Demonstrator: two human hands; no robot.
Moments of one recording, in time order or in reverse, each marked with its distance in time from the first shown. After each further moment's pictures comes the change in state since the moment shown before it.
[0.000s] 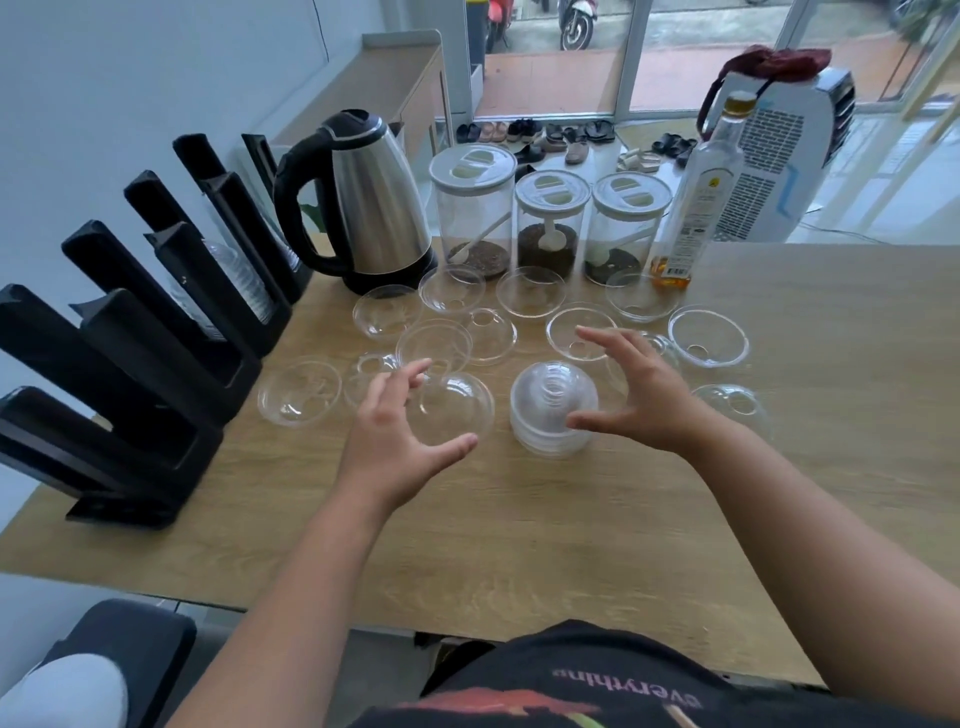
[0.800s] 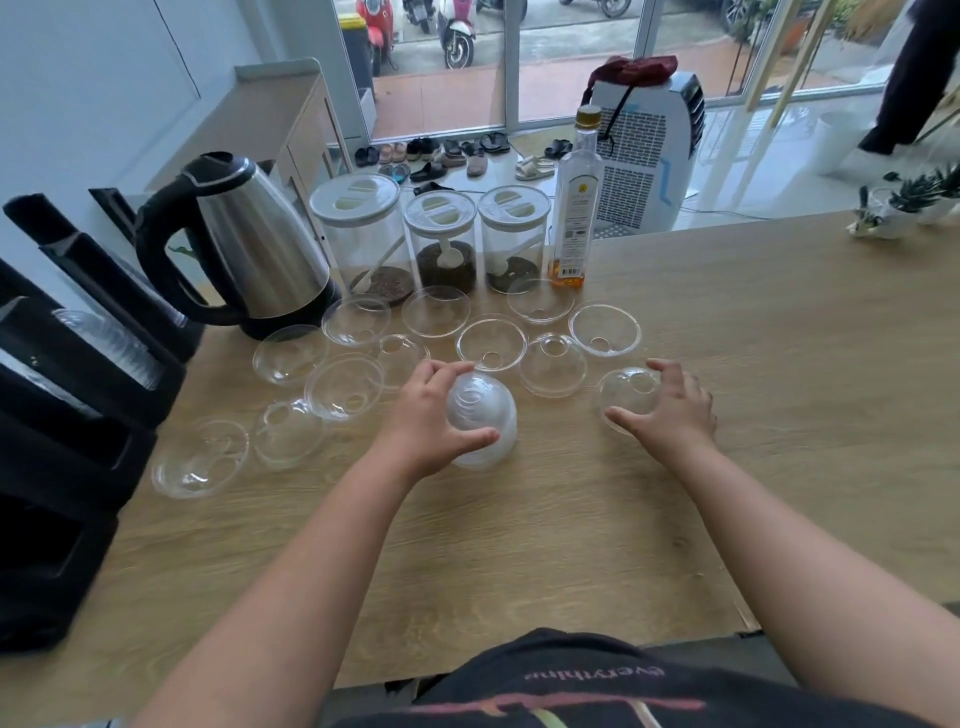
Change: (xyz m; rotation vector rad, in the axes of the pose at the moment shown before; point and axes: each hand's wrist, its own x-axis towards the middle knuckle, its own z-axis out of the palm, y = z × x) left_hand 0.059 0.064 0.075 0.121 -0.351 0.232; right_hand -0.061 0.088 -0.020 -0.145 0.426 0.769
